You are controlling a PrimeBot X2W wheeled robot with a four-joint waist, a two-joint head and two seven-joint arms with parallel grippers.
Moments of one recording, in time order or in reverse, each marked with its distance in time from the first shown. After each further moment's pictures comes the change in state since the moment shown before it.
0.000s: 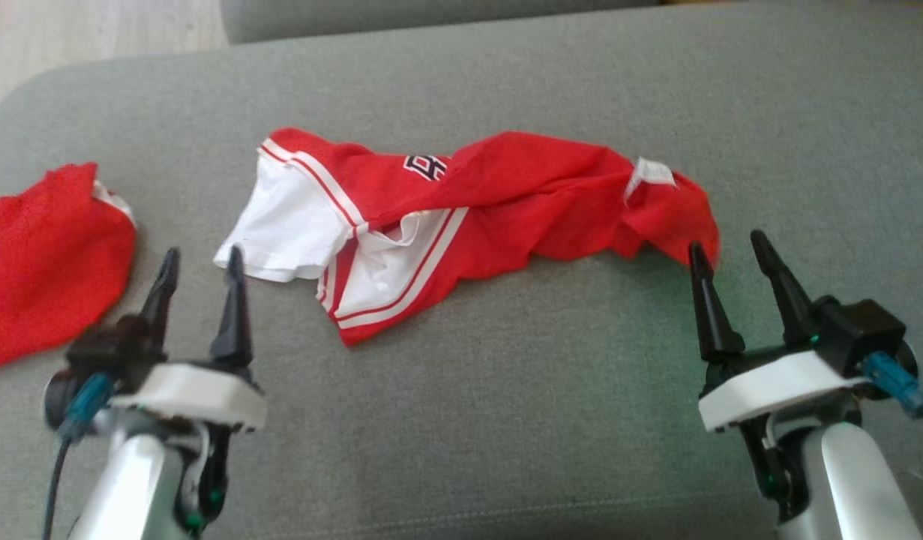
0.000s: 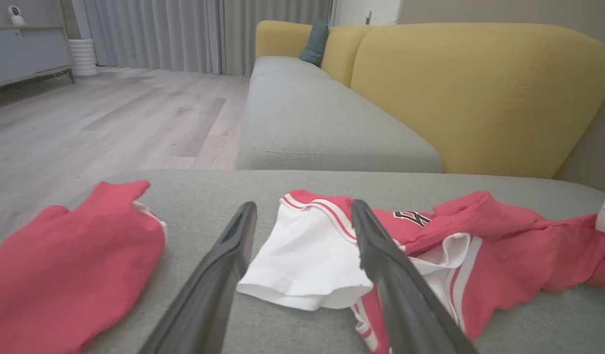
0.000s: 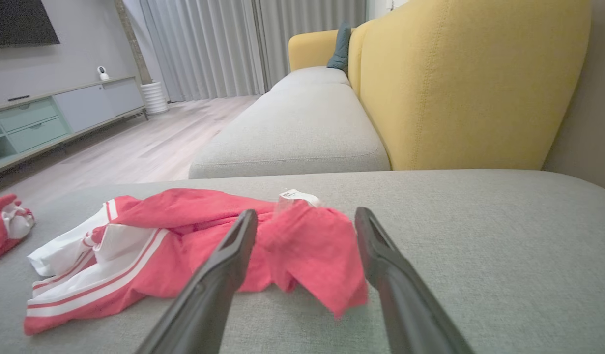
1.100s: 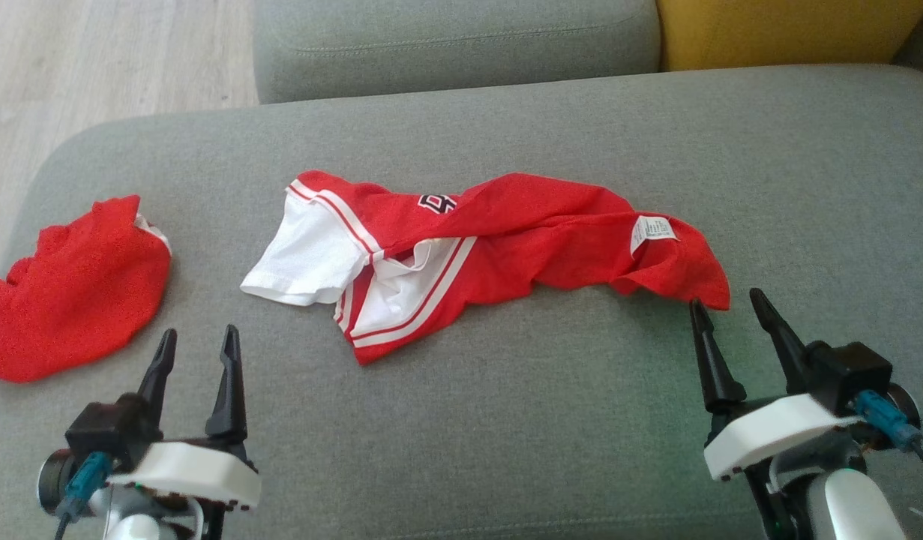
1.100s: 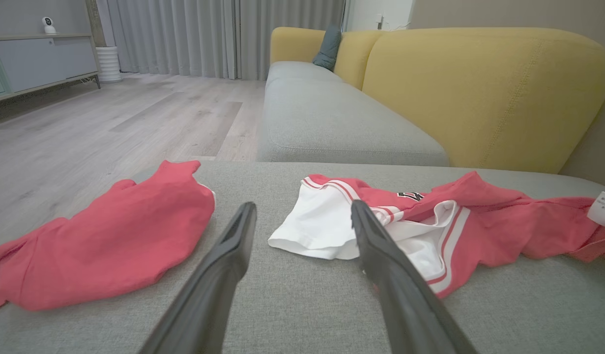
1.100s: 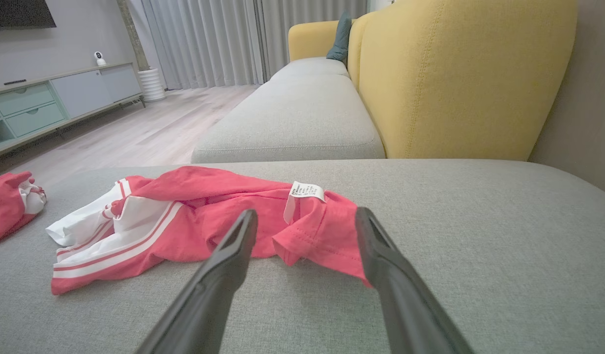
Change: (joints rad) left arm 0.214 0.026 0.033 -0.098 0.003 0.018 0.001; right arm 0.115 0.000 -0.015 -0.019 -0.026 0.000 0.062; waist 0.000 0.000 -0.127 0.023
